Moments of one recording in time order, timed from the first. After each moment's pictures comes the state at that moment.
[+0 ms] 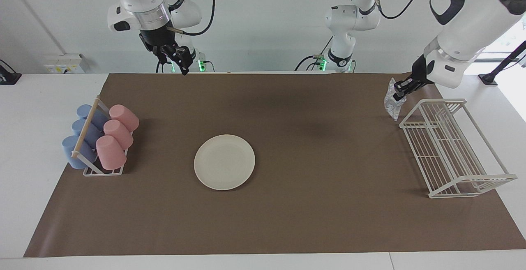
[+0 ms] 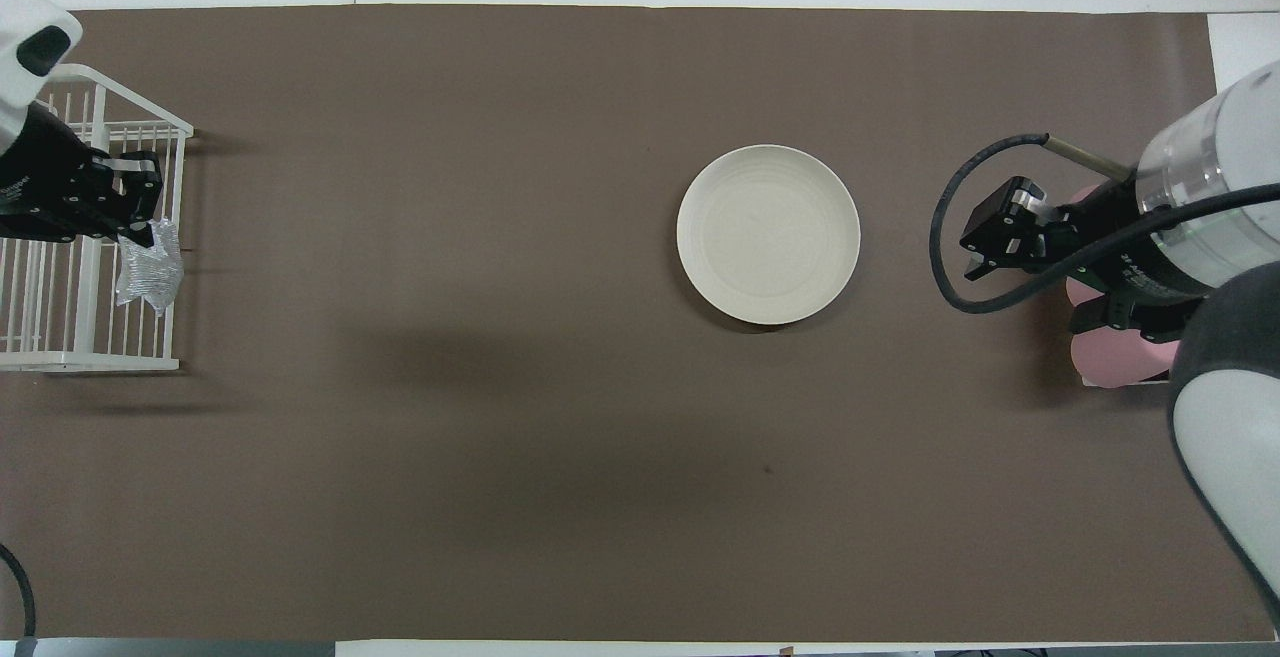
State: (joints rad) left arm -0.04 0.17 0.03 -1.34 -0.39 1.38 -0.44; right arm 0.23 0.03 0.01 -1.42 0.07 1.34 0.89
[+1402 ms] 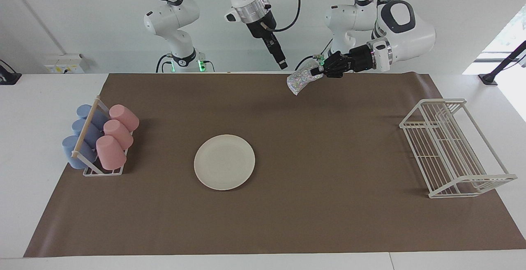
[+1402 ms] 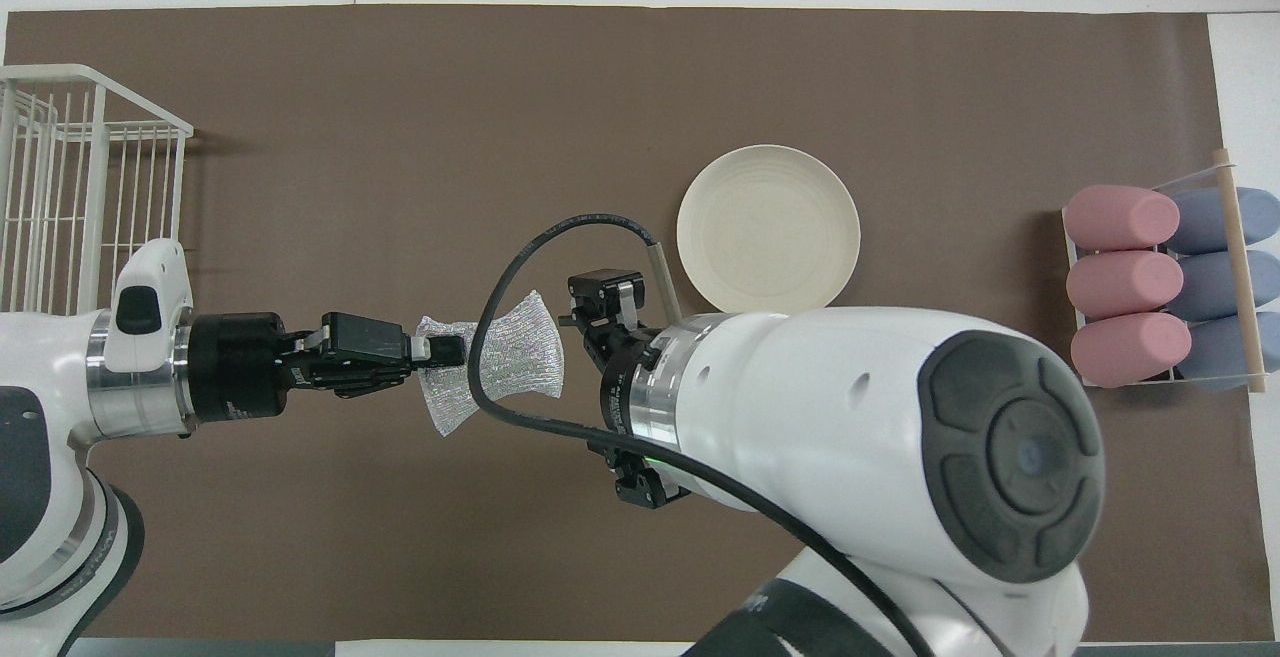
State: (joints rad) left arm -0.18 -0.31 0.01 -2.34 -1.35 1.85 0.19; right arm 0.64 -0.06 0.03 -1.78 0.34 2.07 1.89
